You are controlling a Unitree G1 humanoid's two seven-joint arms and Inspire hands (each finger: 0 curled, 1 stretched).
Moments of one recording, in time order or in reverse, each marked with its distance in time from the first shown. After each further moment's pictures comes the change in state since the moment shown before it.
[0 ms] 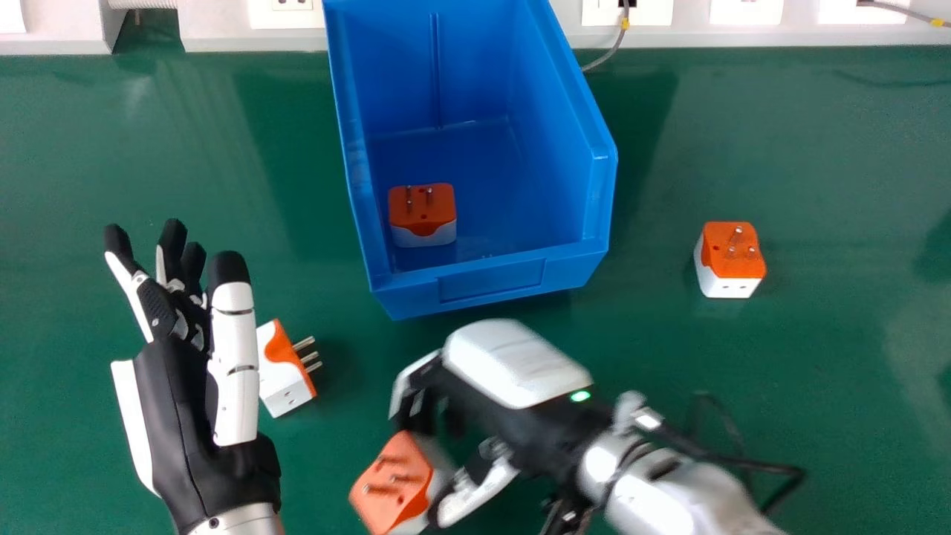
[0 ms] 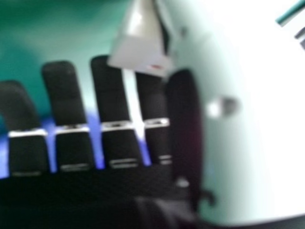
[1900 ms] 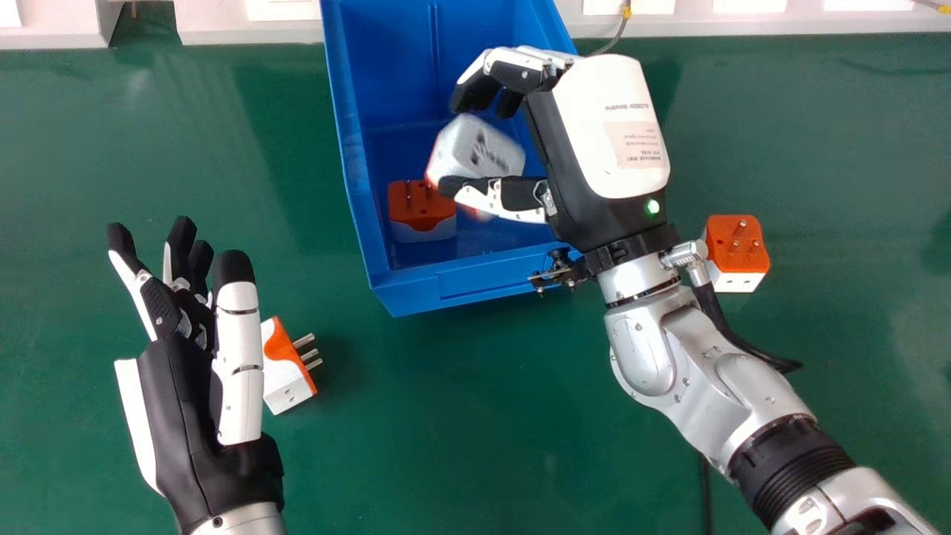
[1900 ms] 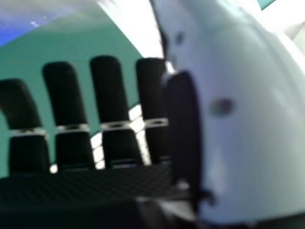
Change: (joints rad) left arm -0.003 -0.001 -0.003 -0.006 0.018 0.010 0.014; right arm -0.538 0.159 -0.109 0.769 -0.100 -0.329 -0.922
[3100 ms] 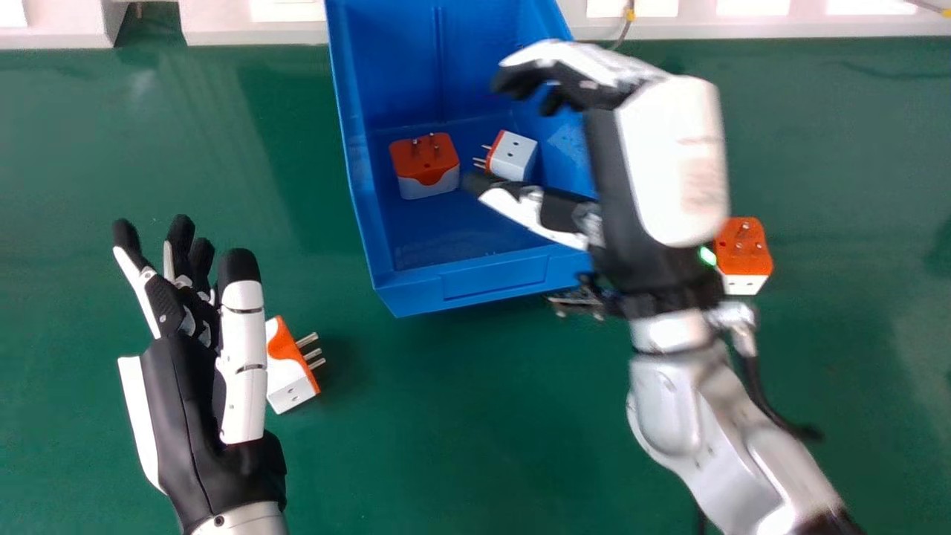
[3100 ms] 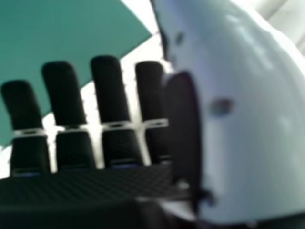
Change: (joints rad) left arm 0.001 0.001 -0.004 -0.004 -0.009 -0.005 -0.018; right arm 0.370 -0.032 -0.078 -0.509 -0.008 0.108 -0.090
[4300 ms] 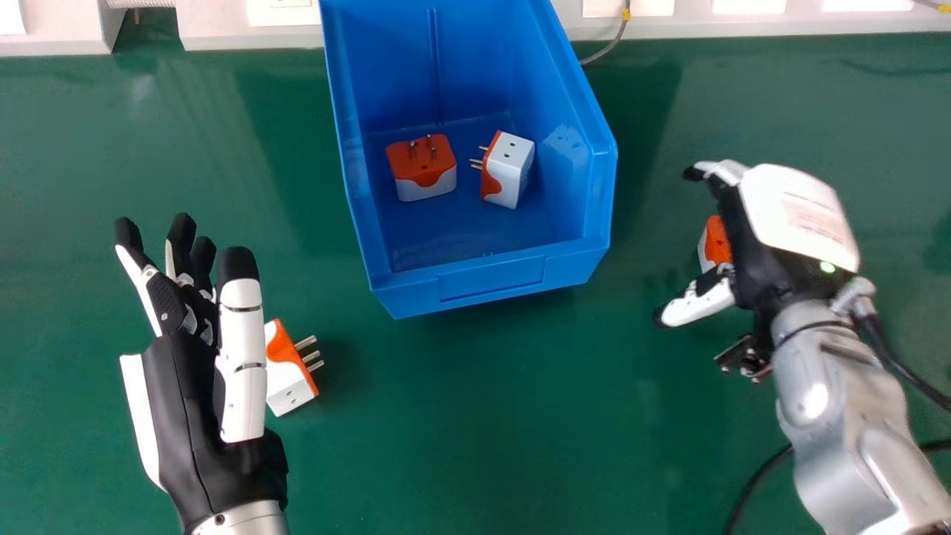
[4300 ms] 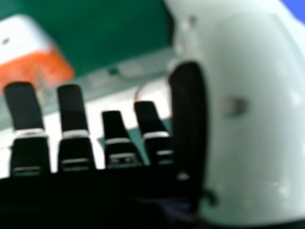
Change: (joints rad) left arm 0.000 0.000 -0.002 -0.006 -0.009 0.007 -0.004; right arm -0.050 -0.173 -0.047 0.020 0.033 0.613 0.810
